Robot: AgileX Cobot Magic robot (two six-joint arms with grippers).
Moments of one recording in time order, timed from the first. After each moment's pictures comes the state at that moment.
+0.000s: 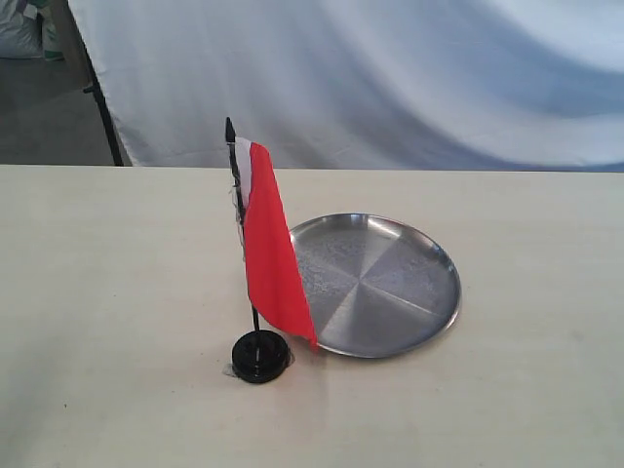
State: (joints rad) left arm 0.09 0.00 0.00 -0.07 -0.19 -0.03; right arm 0.16 0.01 0.00 0.07 0.35 -0.05
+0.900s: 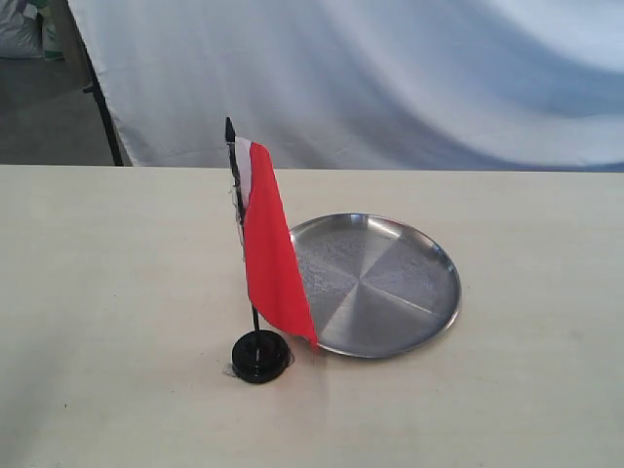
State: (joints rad) left arm 0.09 0.00 0.00 -0.07 -0.13 -0.44; right arm 0.16 0.01 0.00 0.07 0.35 -0.05
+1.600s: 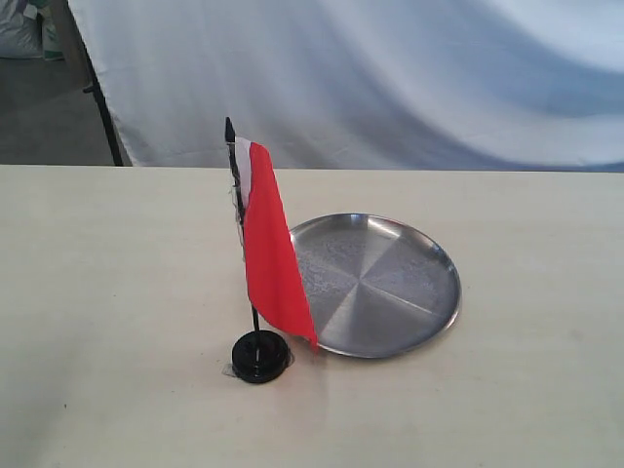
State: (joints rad) left arm -0.01 0.07 -0.12 -0.06 0.00 -0.44; right arm 0.16 0.01 0.00 0.07 0.35 -0.05
